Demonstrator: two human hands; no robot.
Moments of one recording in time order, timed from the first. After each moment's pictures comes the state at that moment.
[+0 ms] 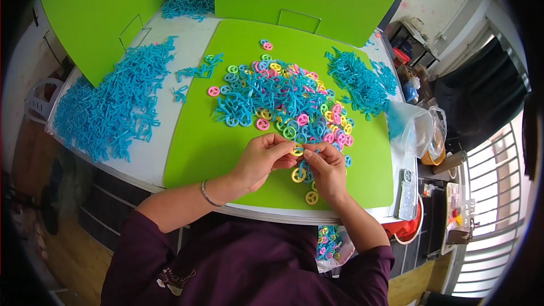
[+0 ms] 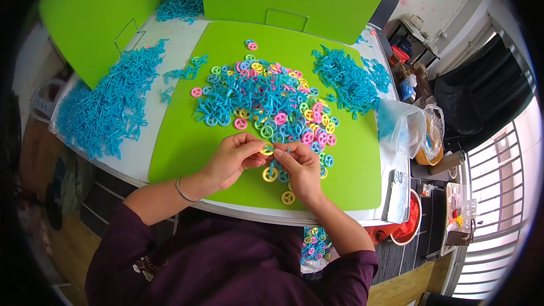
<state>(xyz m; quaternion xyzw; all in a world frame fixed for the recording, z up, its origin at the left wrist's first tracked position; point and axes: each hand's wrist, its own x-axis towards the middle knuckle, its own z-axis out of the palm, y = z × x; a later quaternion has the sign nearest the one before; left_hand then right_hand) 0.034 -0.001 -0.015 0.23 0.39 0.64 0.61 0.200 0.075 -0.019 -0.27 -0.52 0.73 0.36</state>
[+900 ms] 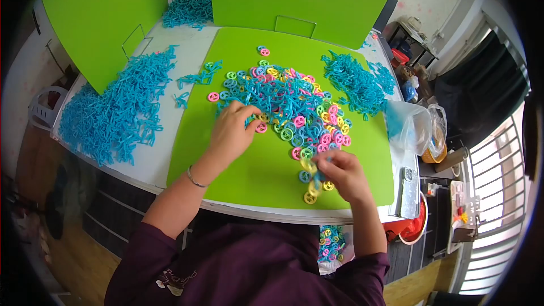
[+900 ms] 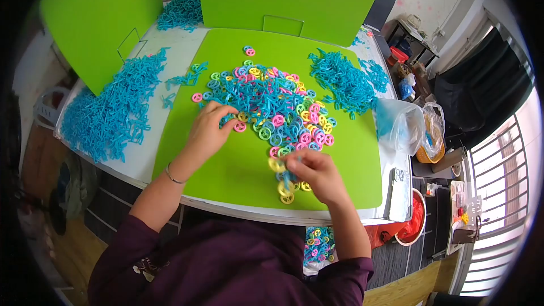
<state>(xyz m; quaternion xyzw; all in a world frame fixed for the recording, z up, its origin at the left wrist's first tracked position) -0.032 0.019 -0.018 0.60 0.69 0.42 -0.04 0.243 0.081 0.025 -0.29 -0.62 0.69 0.22</state>
